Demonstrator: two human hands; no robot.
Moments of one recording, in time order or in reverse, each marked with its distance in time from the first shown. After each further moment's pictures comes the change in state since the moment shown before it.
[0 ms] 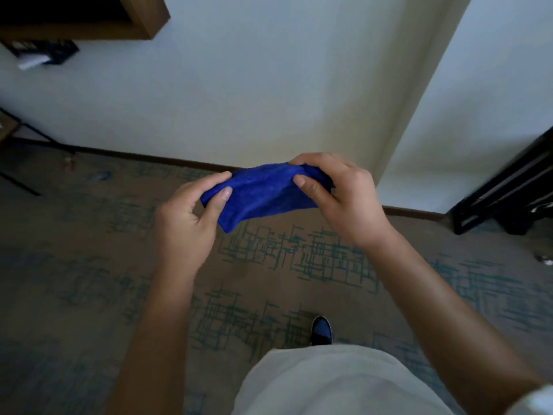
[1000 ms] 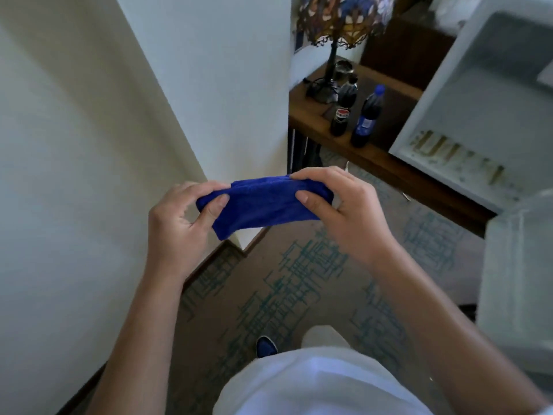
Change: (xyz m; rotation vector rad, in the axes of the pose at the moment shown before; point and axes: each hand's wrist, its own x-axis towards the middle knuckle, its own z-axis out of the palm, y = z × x) left_hand 0.297 0.101 0.353 -0.420 -0.919 0.562; right_hand 0.075 0.110 -0.166 -0.445 0.758 0.645
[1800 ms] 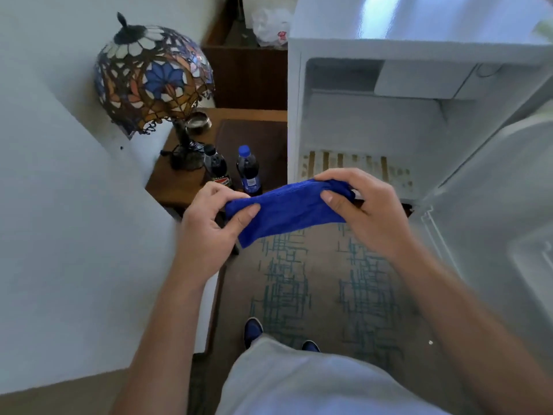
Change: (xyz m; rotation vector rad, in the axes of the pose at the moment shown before) left_hand 0.249 0.066 0.275 -0.262 -0.665 0.336; right_hand 0.079 0.162 -0.168 -0.192 0.446 0.415
